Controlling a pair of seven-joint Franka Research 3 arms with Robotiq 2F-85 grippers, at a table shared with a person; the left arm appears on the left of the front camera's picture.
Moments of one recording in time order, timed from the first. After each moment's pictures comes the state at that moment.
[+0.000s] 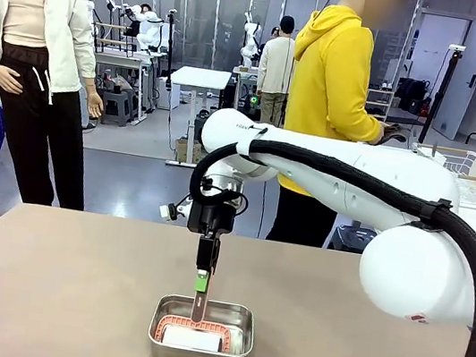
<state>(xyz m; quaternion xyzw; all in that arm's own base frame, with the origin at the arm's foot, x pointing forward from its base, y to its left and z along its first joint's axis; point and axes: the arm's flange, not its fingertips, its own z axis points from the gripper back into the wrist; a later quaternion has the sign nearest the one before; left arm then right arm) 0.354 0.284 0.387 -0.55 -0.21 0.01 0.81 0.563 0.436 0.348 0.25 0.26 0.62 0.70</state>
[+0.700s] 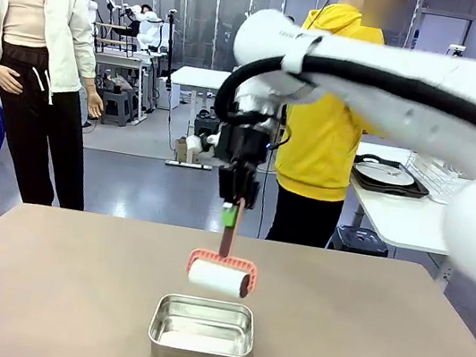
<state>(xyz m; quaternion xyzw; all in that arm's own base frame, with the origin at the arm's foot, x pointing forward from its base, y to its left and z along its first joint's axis) 0.354 0.284 0.387 -0.55 -0.21 0.01 0.81 0.535 0.382 0.531 0.15 0.19 0.48 0.84</state>
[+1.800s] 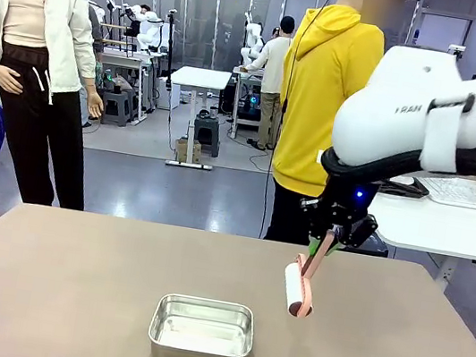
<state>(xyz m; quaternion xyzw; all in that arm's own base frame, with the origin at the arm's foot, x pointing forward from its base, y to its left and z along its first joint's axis) 0.354 0.284 0.387 -0.55 -0.21 0.01 0.81 0.429 0.222 0.512 0.05 -0.08 0.00 1.00</state>
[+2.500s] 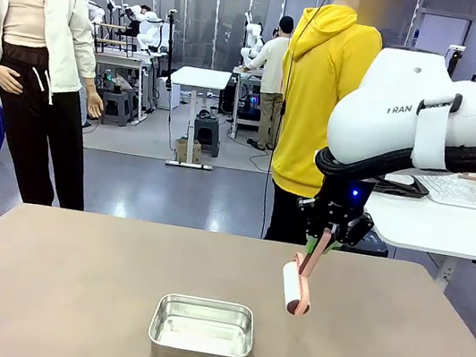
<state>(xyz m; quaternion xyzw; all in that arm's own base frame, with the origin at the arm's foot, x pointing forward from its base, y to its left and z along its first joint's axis) 0.355 0.284 0.387 -0.55 -0.21 0.01 0.81 0.441 0.223 0.506 0.06 -0.07 0.00 1.00</state>
